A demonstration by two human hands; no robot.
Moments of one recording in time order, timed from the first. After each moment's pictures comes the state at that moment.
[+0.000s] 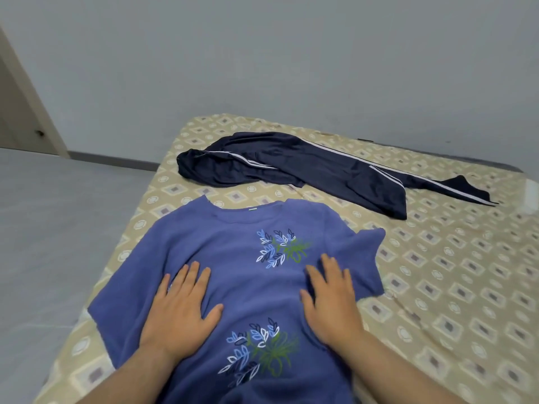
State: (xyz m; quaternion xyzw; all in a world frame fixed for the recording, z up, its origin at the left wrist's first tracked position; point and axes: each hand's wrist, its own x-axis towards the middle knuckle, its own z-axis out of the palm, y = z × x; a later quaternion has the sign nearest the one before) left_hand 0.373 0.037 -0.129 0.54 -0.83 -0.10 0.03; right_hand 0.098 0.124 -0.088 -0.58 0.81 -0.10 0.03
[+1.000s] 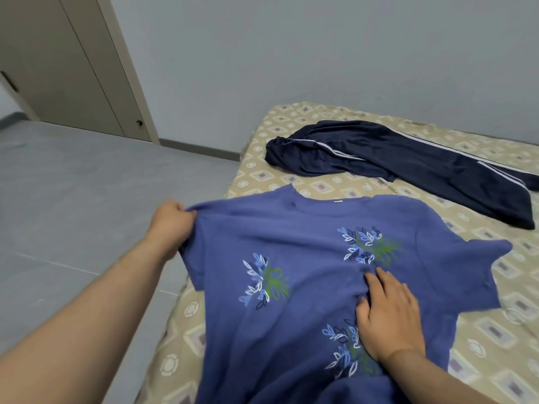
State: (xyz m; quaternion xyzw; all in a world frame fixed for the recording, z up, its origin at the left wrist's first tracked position) left_hand 0.514 -0.092 -0.068 0.75 -0.49 -0.32 0.31; right_hand 0.172 0.107 -0.124 -0.57 0.82 -0.07 -0.01
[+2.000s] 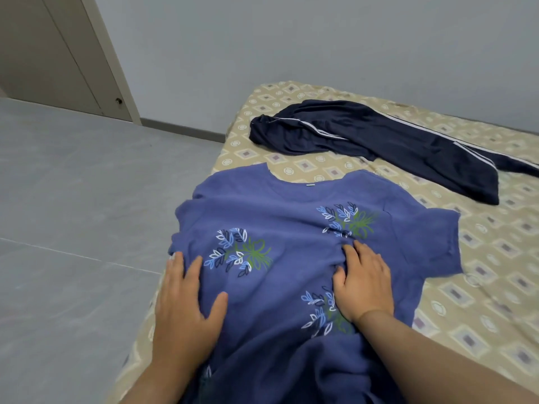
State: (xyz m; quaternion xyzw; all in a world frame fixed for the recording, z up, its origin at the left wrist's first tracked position) left_hand 0.476 0.110 -0.112 0.66 -0.67 -0.19 0.27; right_hand 0.168 0.105 -0.132 -0.58 0.81 -0.10 -0.03
